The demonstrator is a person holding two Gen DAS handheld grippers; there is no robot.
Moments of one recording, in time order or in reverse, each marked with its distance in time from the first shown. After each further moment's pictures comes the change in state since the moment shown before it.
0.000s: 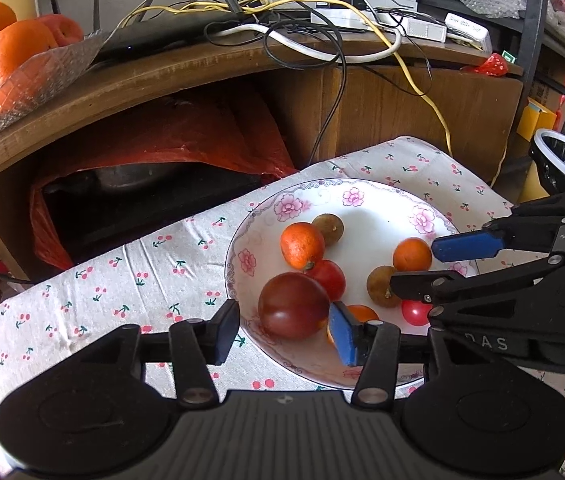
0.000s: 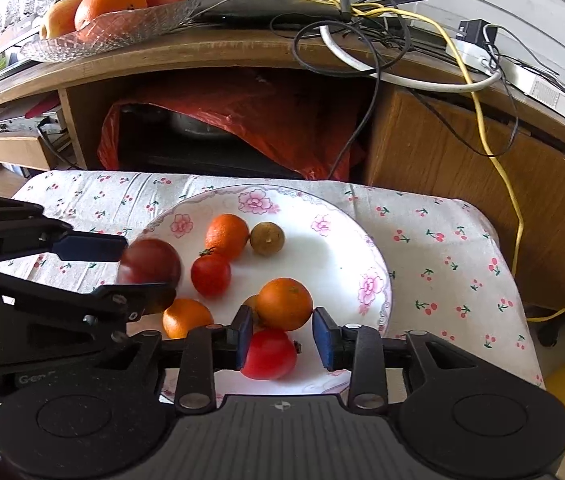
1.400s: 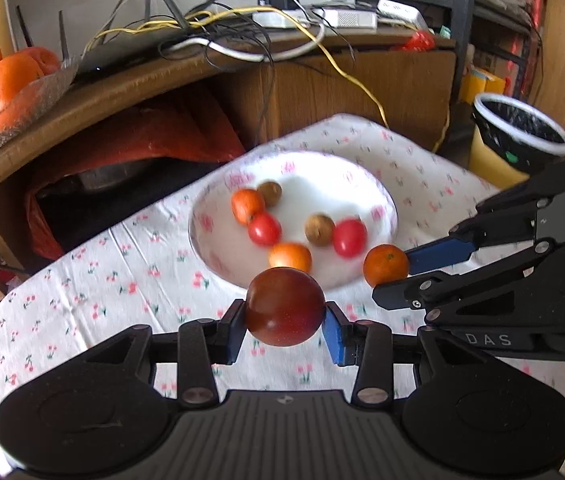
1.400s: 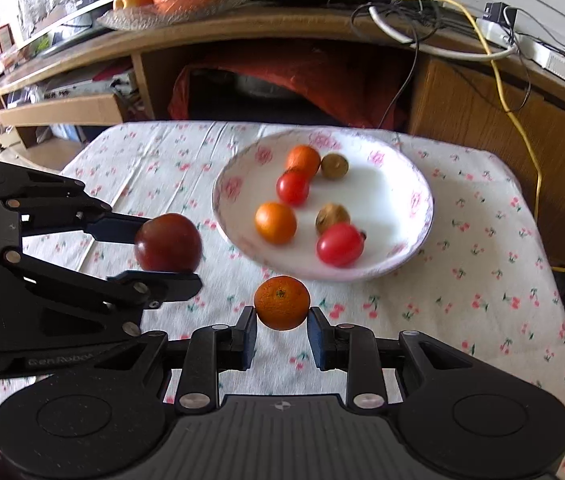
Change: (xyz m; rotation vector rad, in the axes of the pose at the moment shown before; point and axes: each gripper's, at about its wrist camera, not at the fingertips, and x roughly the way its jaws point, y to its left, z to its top) left arm -0.056 -0.022 -0.032 0.116 0.001 -0.072; right arm -0.054 0.023 -0.043 -0.015 0.059 0.114
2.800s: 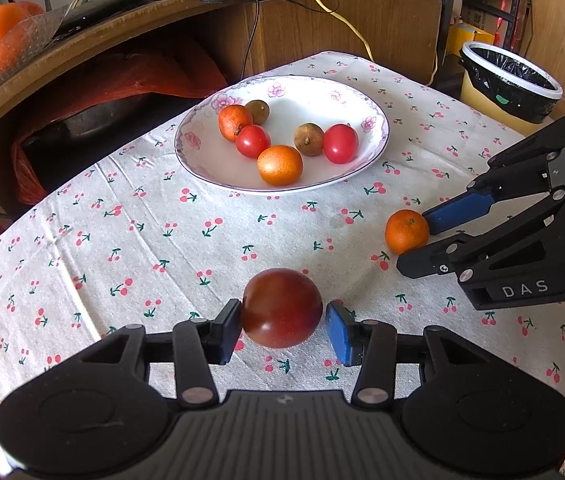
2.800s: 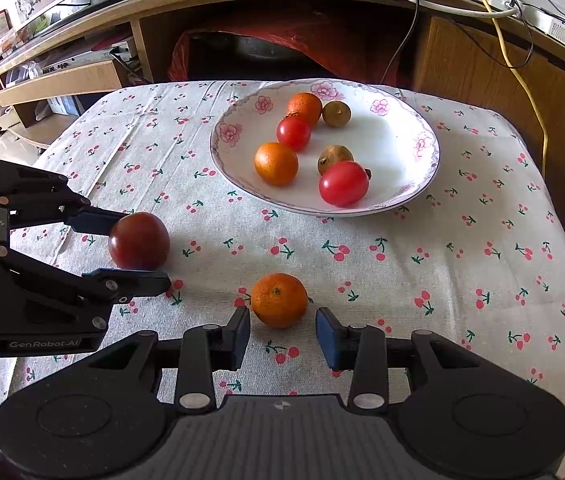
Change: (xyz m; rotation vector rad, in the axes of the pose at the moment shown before) left arm 0.006 -0.002 -0.051 0.051 0.125 -0.022; right arm 0.010 0.003 -0.030 -0.005 0.089 0.026
